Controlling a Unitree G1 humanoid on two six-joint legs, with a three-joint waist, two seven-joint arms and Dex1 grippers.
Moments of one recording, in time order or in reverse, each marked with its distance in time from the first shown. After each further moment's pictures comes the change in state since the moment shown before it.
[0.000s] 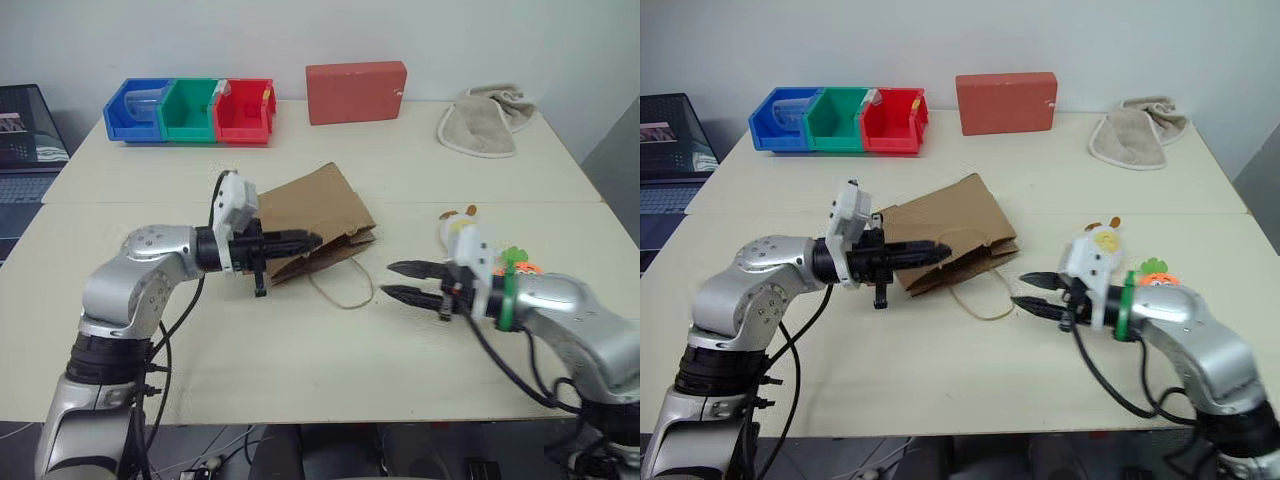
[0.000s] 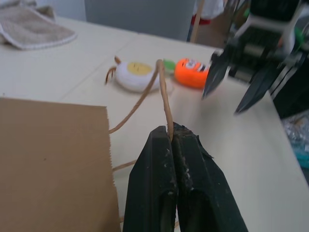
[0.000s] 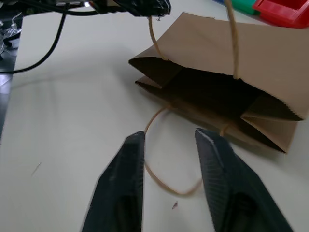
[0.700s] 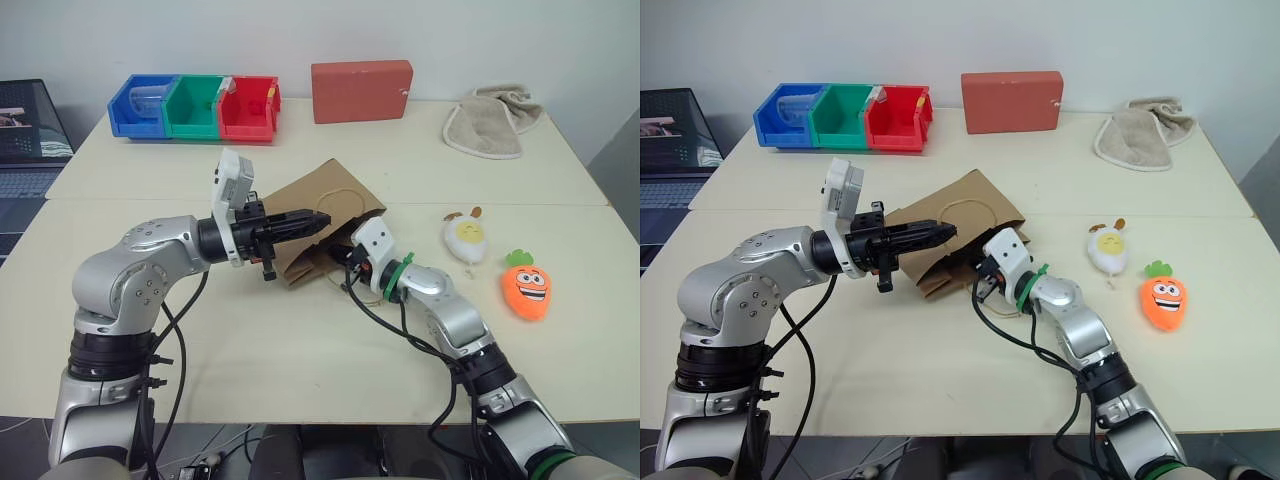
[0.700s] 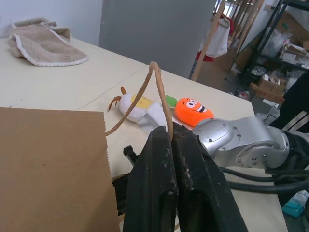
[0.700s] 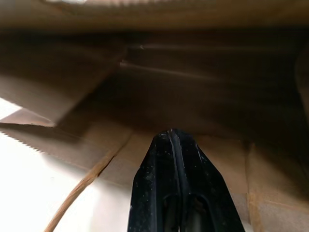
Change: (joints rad) left arm -0.030 -0.037 0.060 -0.066 -0.146 0.159 0.158; right arm -0.211 0.496 0.180 0.638 -0.387 -0.308 -0.275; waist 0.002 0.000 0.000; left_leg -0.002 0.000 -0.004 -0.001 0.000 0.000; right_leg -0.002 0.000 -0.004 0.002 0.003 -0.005
